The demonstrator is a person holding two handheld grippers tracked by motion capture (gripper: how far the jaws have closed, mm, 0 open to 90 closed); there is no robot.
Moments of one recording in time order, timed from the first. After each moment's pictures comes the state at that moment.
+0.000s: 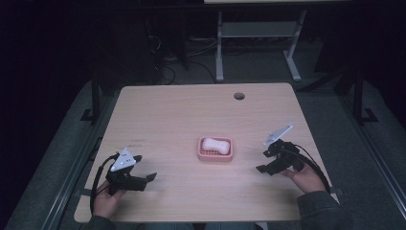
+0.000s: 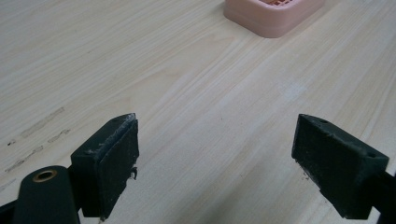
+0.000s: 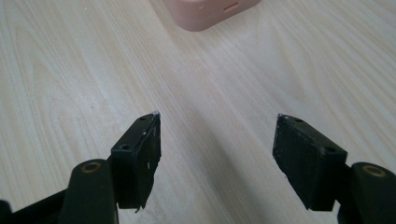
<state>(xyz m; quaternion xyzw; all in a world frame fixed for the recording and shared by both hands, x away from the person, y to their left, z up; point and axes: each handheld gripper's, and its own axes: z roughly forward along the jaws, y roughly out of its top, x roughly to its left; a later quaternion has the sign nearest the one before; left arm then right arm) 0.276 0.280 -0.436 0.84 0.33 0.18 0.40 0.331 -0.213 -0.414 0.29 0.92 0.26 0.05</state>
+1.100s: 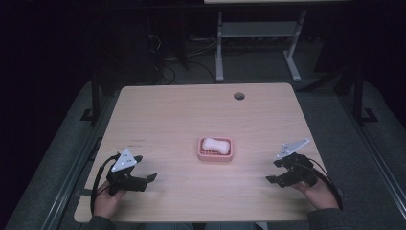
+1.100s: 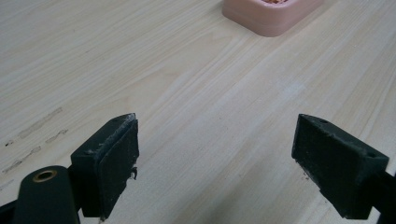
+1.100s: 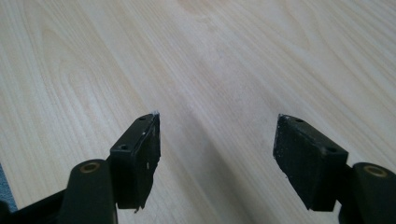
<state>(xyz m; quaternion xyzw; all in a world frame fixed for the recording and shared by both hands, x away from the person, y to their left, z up) 0.276 0.279 -0.436 0.84 0.32 0.19 0.39 0.295 -0.243 -0.427 0.31 0.91 0.28 0.06</state>
